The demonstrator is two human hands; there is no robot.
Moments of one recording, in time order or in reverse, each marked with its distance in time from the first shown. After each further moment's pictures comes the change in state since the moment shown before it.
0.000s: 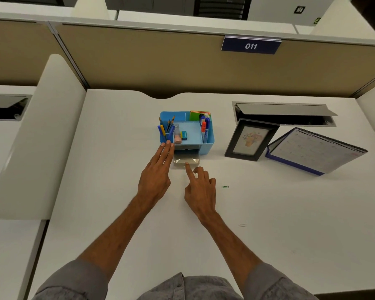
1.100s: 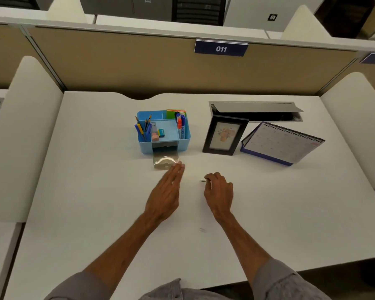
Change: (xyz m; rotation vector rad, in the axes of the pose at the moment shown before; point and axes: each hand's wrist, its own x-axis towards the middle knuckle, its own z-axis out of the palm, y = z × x) left_hand -0.059 0.092 0.032 -0.233 0.010 0.216; right_hand -0.050 0.107 -0.048 0.031 0.278 0.148
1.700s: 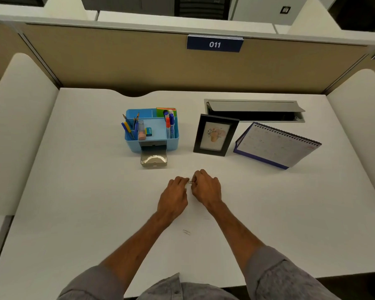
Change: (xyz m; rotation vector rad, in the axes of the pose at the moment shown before) left_hand 0.035 0.067 0.060 -0.018 -0.118 -0.343; right_hand 0.042 0.028 0.001 -0.067 -0.345 -0.195
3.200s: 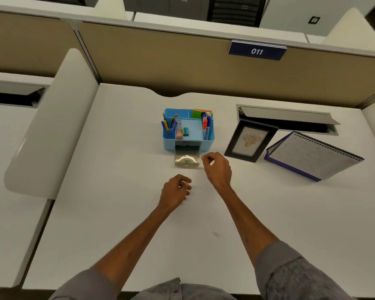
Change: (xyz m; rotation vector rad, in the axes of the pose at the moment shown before) left_hand -0.009 -0.096 -0.056 -0.675 0.039 -0.341; right_hand 0.046 -0.095 -0.015 0.515 0.251 0.120
